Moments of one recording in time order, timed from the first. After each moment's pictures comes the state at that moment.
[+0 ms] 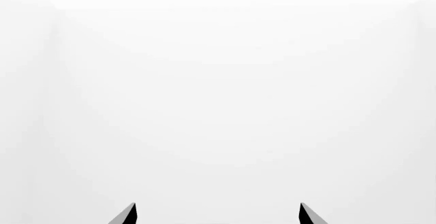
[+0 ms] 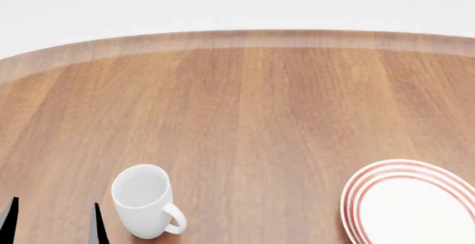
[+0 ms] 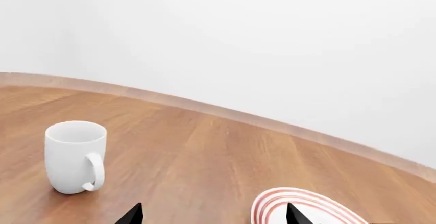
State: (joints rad) left arm -0.13 -0.24 0.37 -0.37 -0.04 0.88 -0.37; right arm -0.55 0.62 -0.29 -0.59 0.10 -0.13 0.45
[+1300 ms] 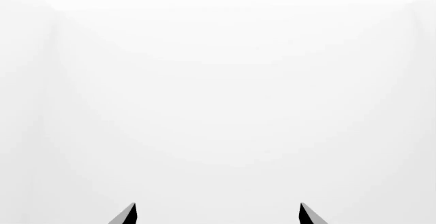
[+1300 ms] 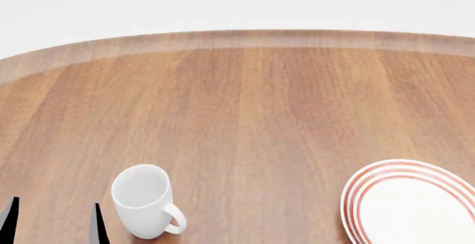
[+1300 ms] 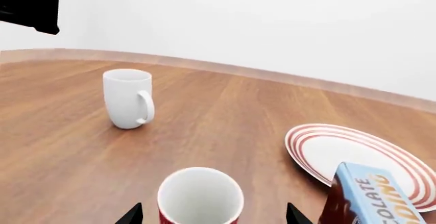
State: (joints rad) left arm -0.14 -0.26 0.39 -0.37 -0.03 0.89 -0.39; right arm -0.68 0.62 -0.47 -0.11 0.03 -0.71 0.52
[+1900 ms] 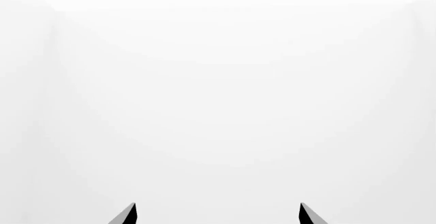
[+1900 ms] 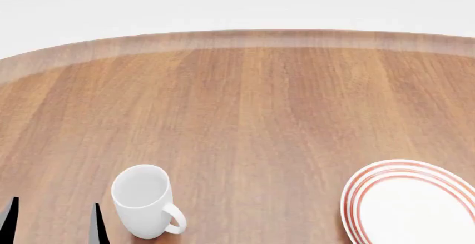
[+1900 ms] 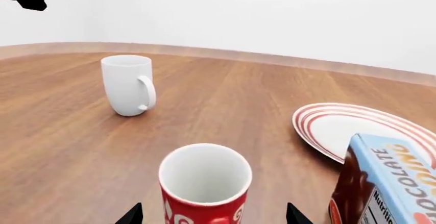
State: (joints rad) left arm -0.14 -0.26 0.40 -0.37 -0.03 0.89 -0.40; right arm -0.60 0.58 -0.53 0.04 0.10 -0.76 0.48
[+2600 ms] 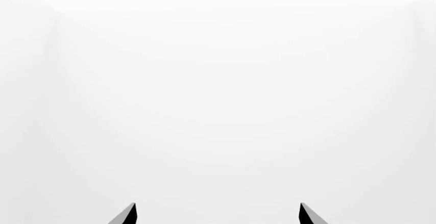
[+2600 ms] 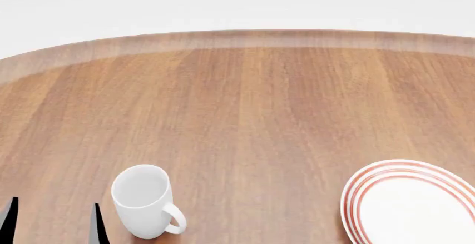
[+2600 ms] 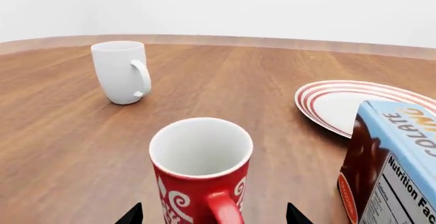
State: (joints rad) left arm -0.14 -0.26 0.40 -0.37 -0.03 0.89 -0.41; right arm -0.51 0.52 -0.58 0.21 0.18 -0.83 0.42
